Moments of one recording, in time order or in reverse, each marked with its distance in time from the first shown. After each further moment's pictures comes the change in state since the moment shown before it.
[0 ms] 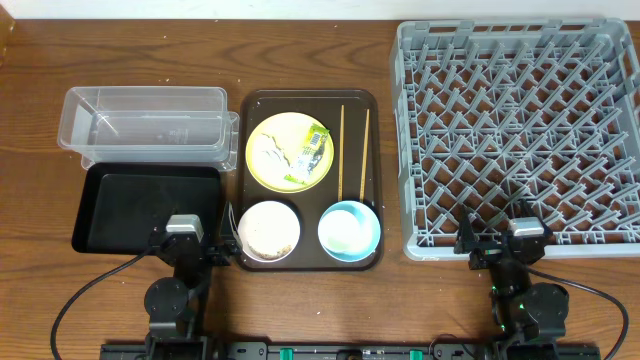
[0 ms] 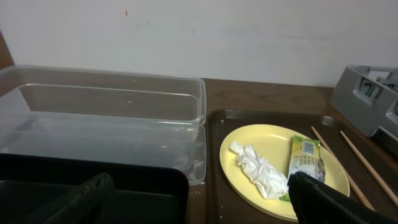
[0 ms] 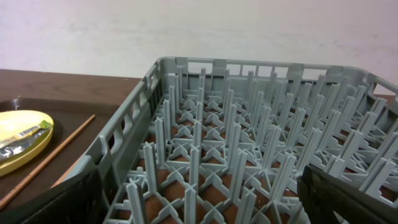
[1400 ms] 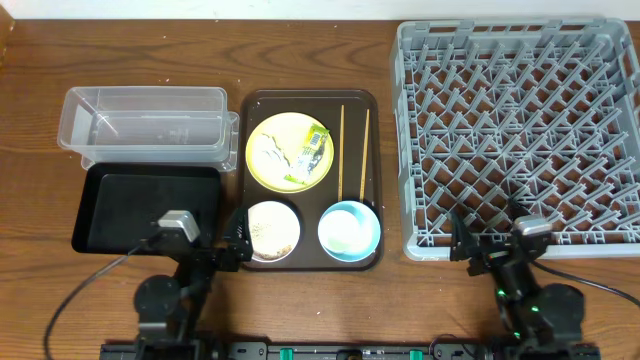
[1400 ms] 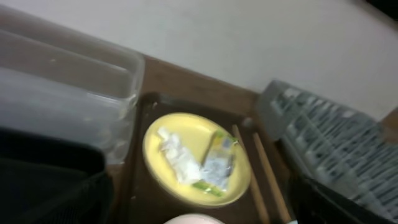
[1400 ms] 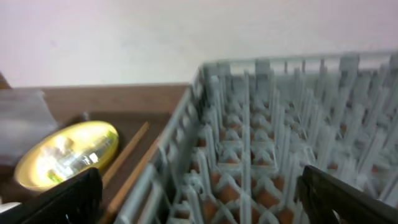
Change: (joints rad) left arm 0.000 0.078 0.176 -0.136 0.212 -0.316; right arm 0.000 0.063 0.189 -0.138 -0.169 0.157
